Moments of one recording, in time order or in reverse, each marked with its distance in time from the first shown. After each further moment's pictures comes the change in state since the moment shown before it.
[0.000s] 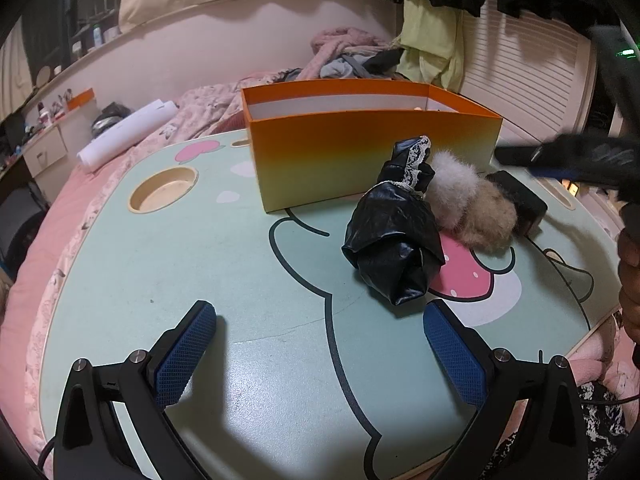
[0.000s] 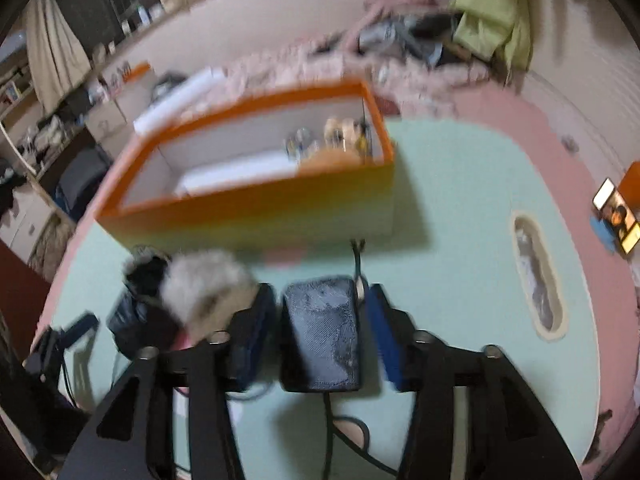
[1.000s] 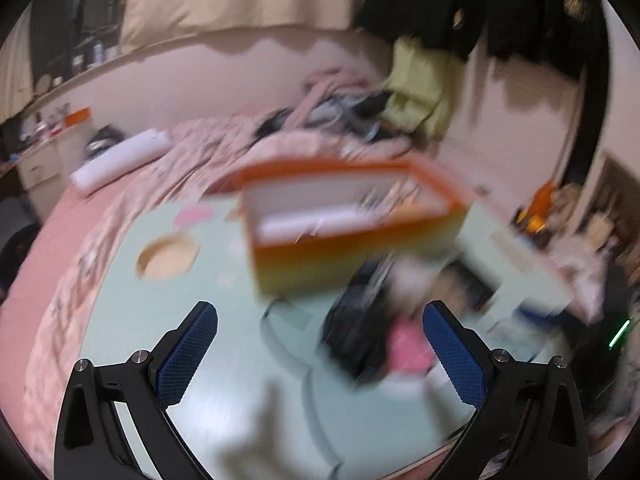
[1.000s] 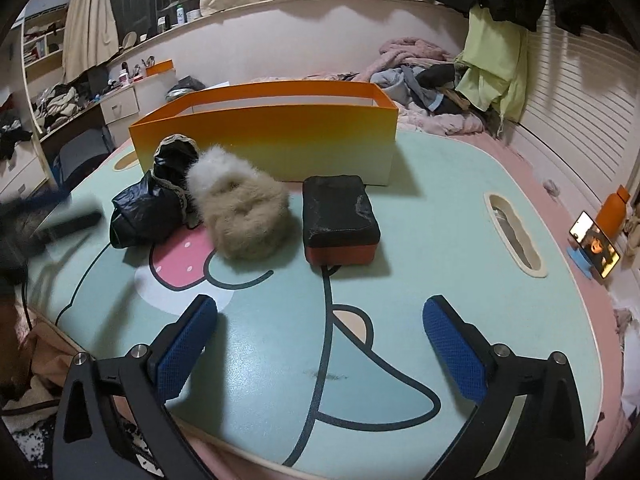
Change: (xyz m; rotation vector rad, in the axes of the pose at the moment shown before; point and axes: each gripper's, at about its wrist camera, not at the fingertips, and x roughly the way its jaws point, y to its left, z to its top) left arm -0.047 -0.002 0.066 -0.031 -0.125 -0.095; right arm -0.005 0.010 -0.081 -0.173 -0.089 -0.097
